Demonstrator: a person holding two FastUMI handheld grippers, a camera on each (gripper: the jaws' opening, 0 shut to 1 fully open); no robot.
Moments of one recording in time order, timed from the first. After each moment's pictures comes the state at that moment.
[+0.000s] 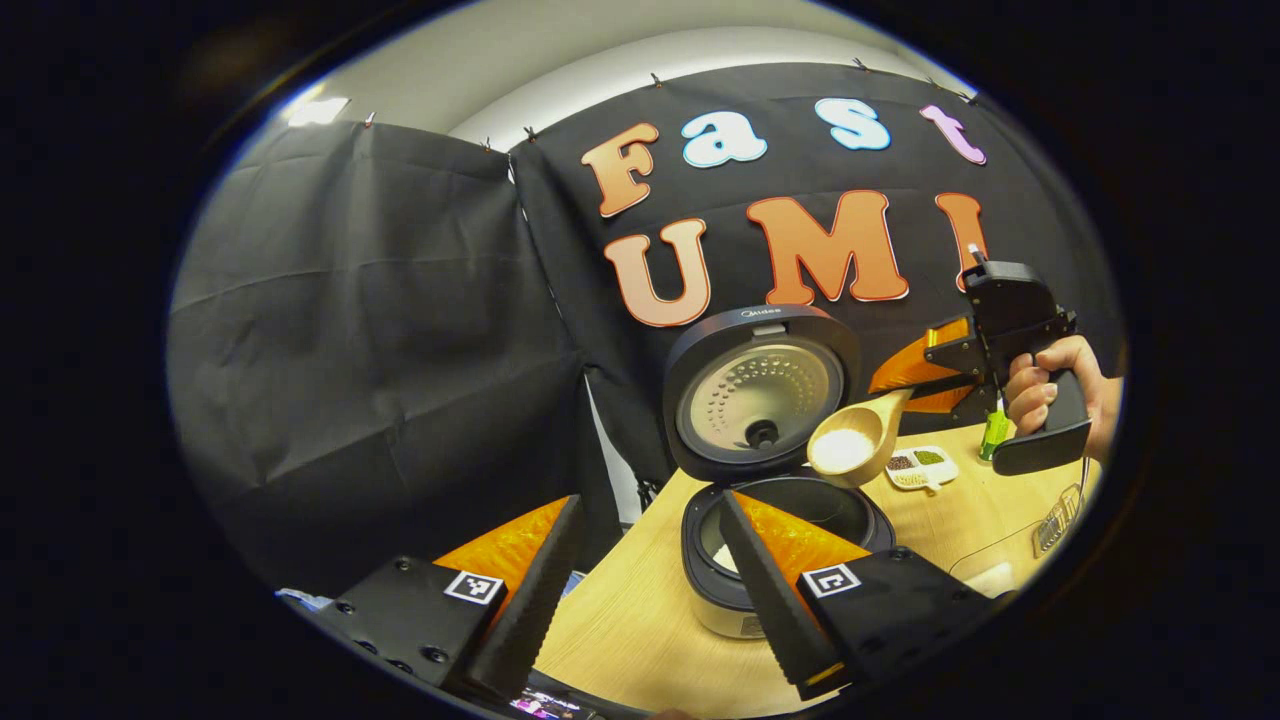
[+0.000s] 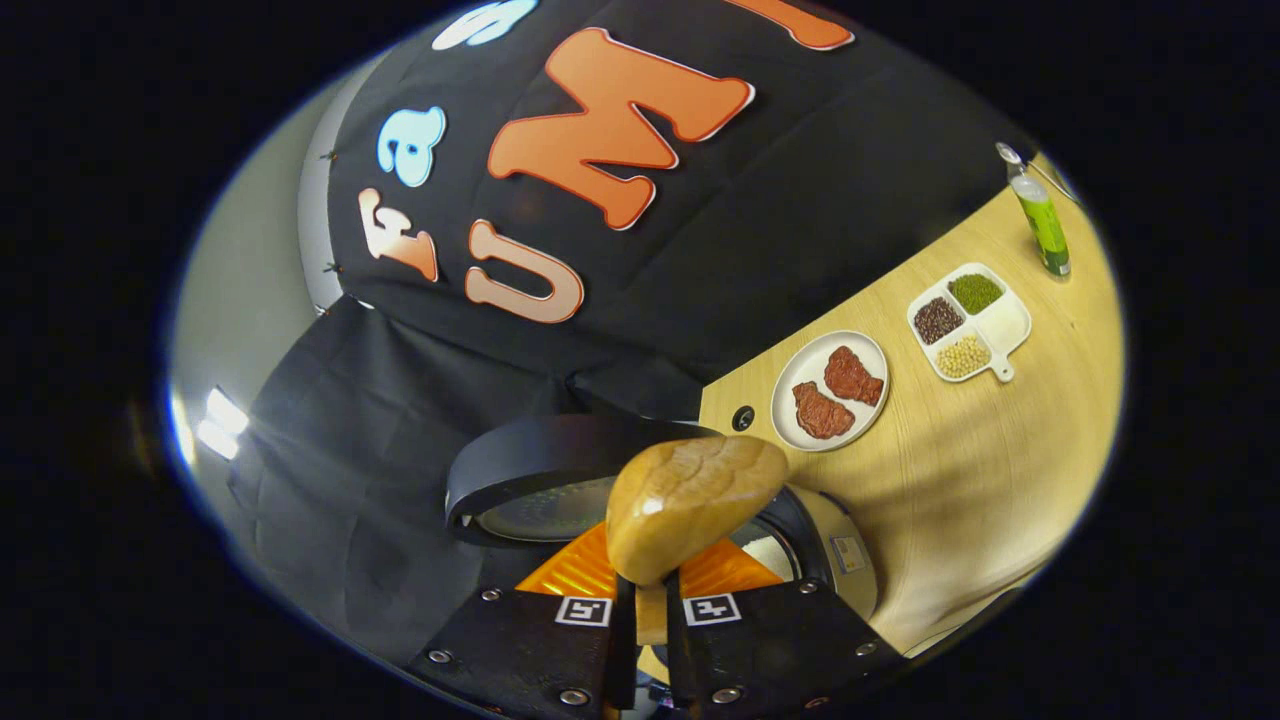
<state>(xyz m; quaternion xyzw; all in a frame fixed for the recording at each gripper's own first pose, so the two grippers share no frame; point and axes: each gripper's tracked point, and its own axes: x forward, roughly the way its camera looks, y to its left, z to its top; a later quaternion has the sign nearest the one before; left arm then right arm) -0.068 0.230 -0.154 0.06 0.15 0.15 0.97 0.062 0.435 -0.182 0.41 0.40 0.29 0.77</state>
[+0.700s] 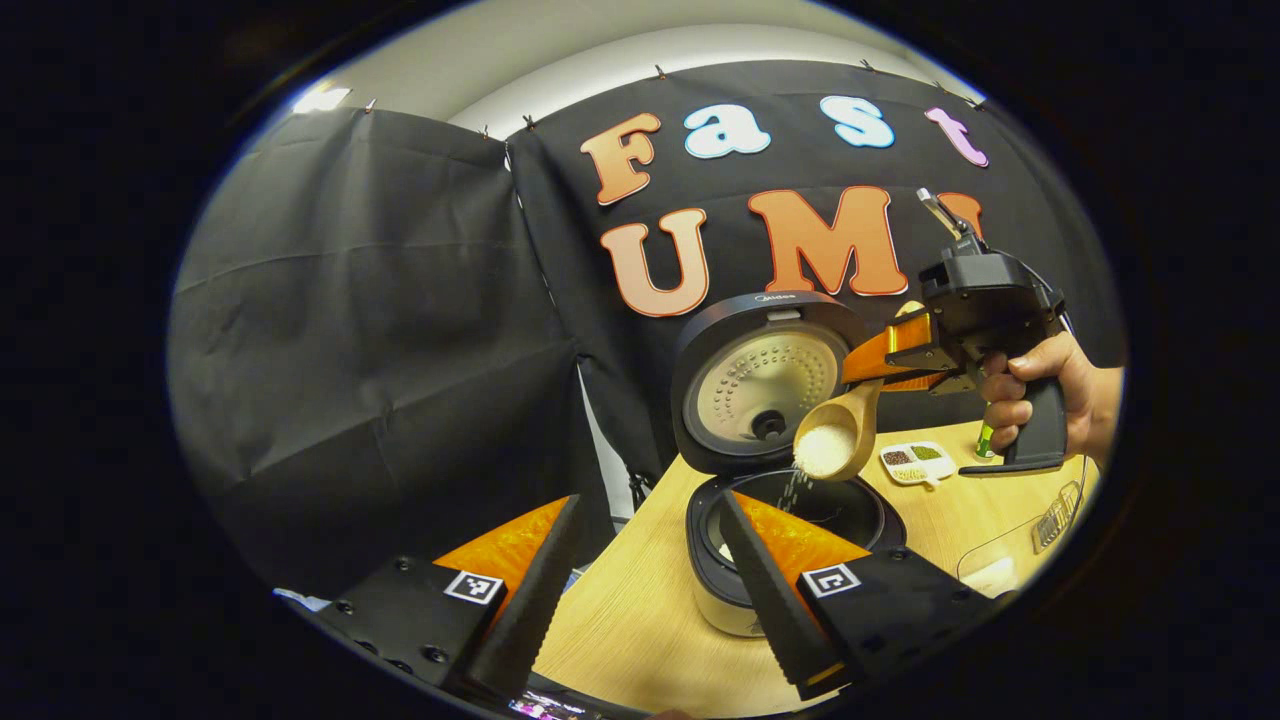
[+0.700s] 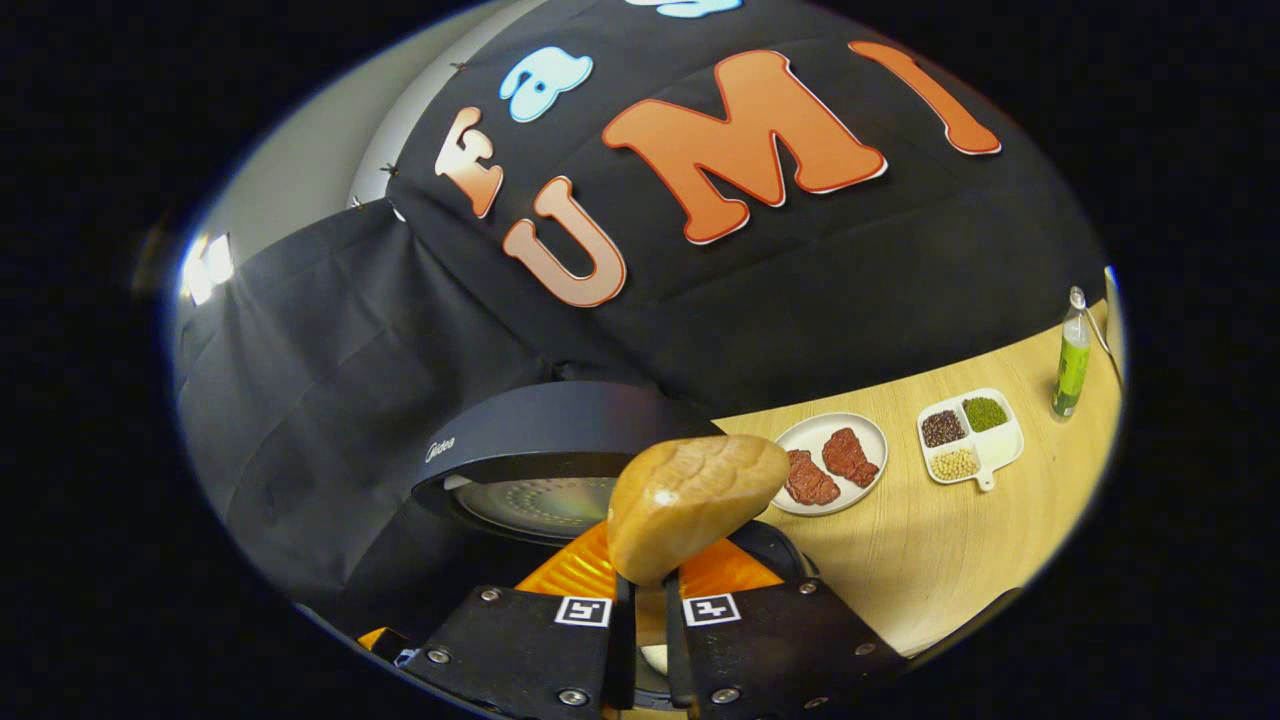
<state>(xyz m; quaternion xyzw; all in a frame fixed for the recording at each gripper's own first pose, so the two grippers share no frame) -0.064 0.248 -0.169 0.05 0.16 0.14 0.98 0.064 0.469 -0.163 0.26 0.32 0.32 0.85</state>
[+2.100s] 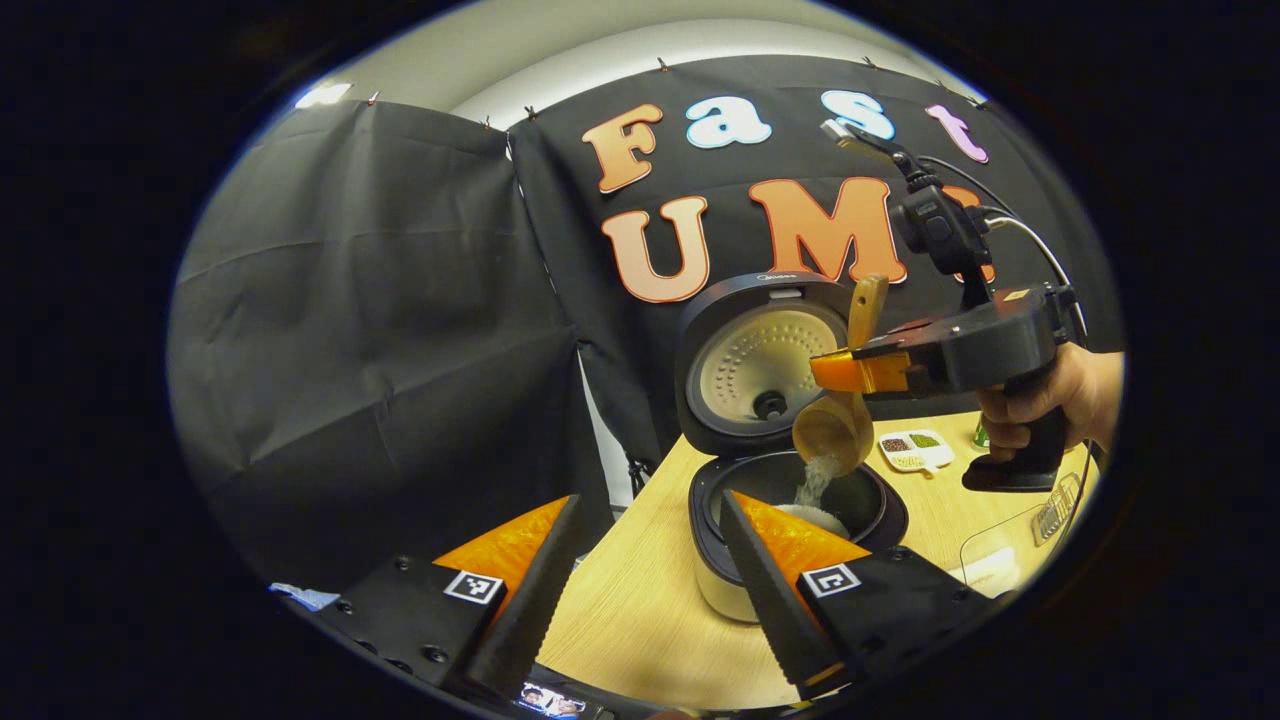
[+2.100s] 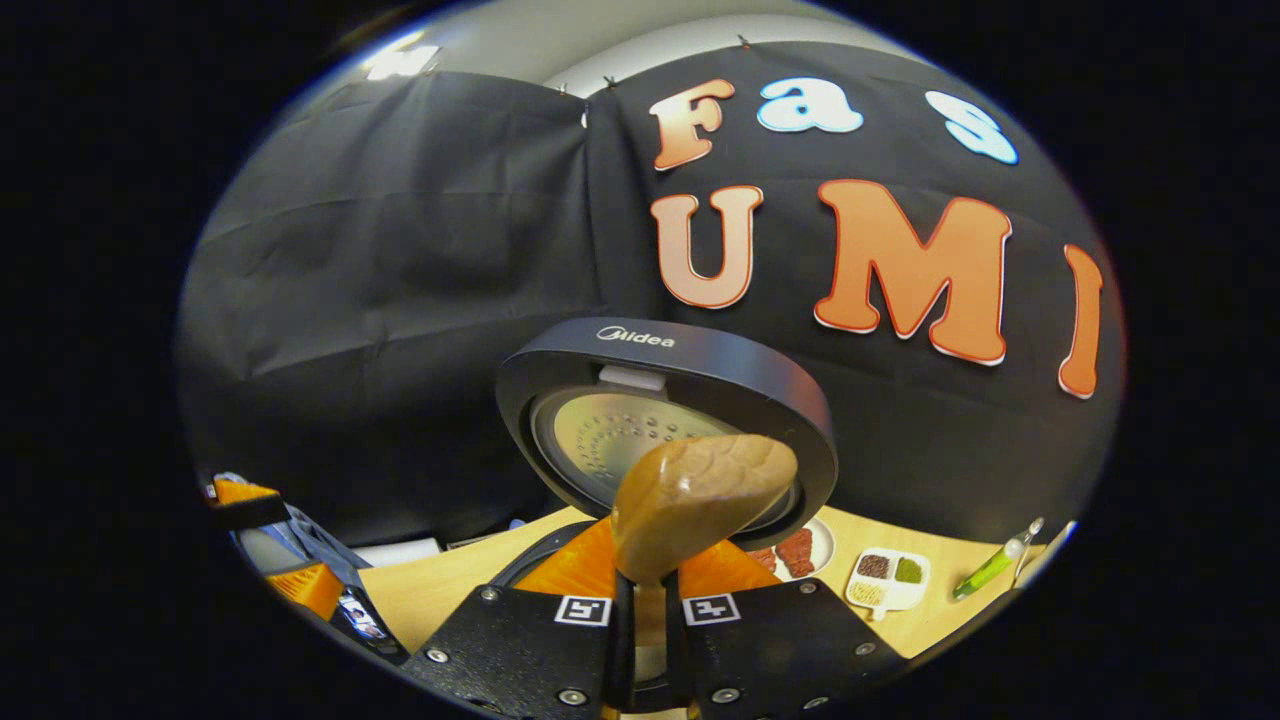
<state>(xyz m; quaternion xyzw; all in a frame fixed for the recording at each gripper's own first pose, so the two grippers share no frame) -0.080 0.250 -0.178 0.05 0.17 0.14 0.97 0.020 0.492 -0.148 -0.04 0.17 0.40 0.90</state>
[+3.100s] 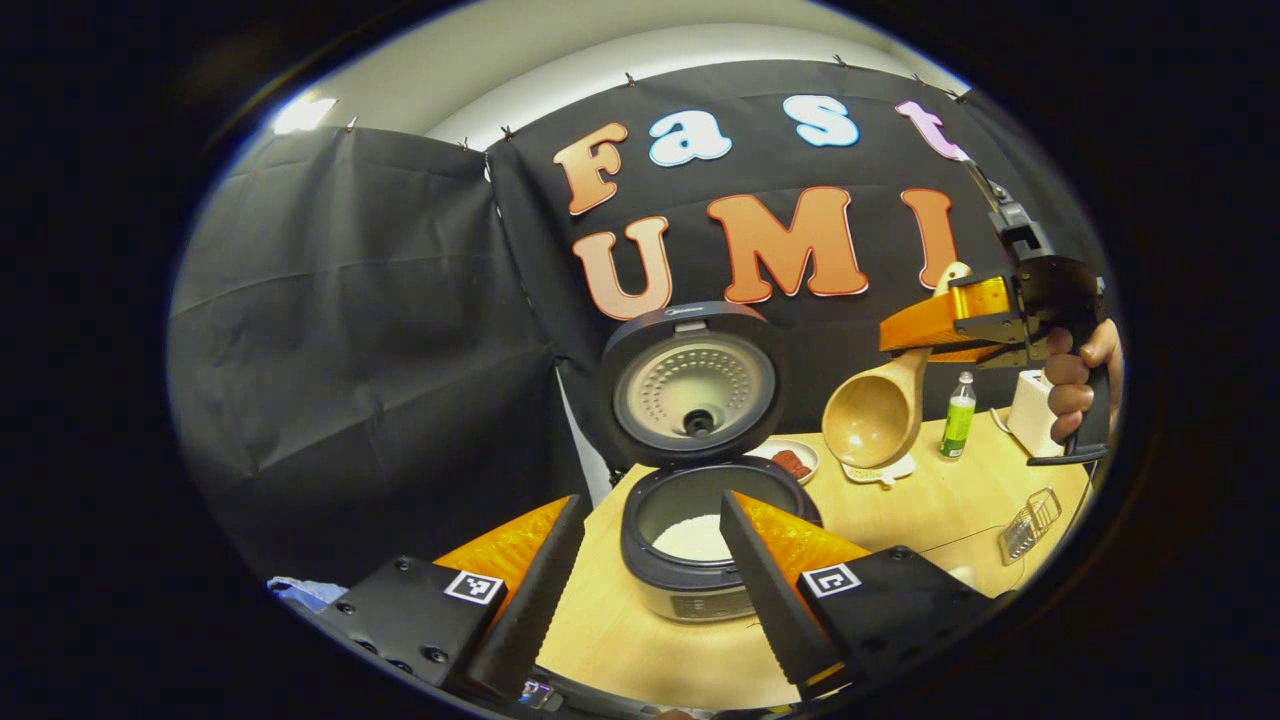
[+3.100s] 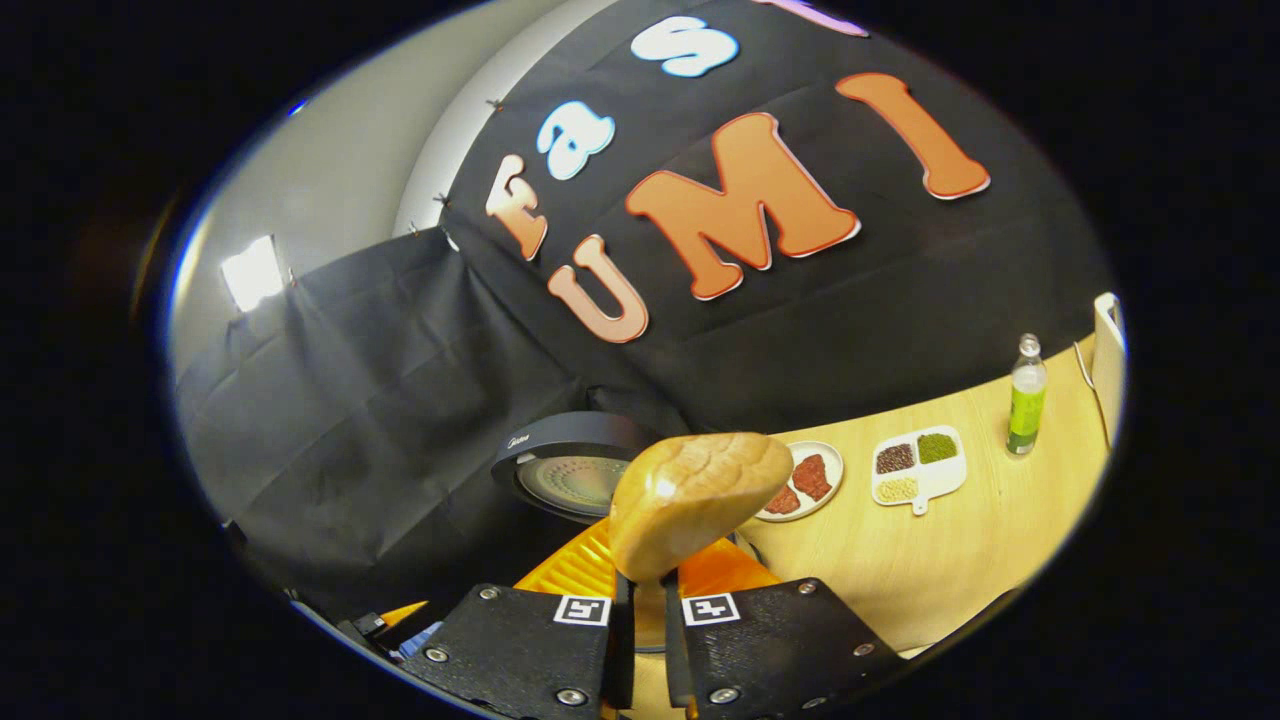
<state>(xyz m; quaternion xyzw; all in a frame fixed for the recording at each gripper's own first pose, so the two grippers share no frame) -0.085 0.145 -0.148 0.05 0.16 0.12 0.98 0.021 0.299 -0.120 0.31 0.28 0.35 0.84</state>
